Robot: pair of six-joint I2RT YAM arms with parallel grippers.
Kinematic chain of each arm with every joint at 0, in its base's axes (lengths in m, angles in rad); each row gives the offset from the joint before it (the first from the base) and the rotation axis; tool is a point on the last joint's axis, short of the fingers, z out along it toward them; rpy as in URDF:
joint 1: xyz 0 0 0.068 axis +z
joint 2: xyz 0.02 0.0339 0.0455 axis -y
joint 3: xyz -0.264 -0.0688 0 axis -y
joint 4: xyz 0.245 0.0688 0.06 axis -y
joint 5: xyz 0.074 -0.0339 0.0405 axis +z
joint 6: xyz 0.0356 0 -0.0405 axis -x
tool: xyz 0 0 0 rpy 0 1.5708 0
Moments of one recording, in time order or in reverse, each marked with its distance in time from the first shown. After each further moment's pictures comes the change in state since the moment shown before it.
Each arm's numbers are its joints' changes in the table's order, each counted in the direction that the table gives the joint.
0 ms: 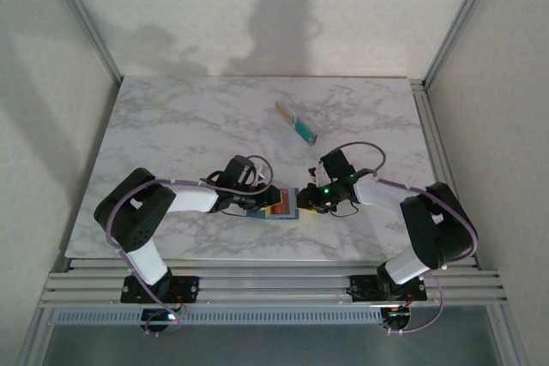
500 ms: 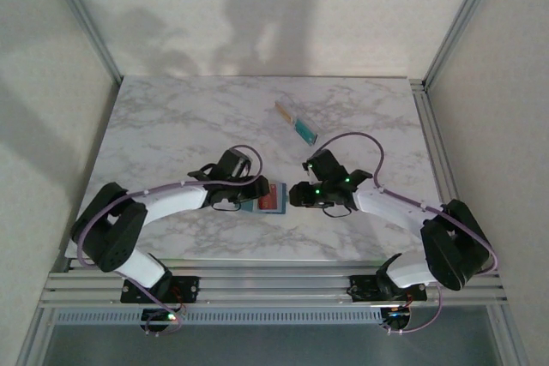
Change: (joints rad) left arm 0.029 0.193 0.061 -0.336 0.317 -0.054; right arm 0.183 0.114 0.096 -0.097 -0.346 -0.027
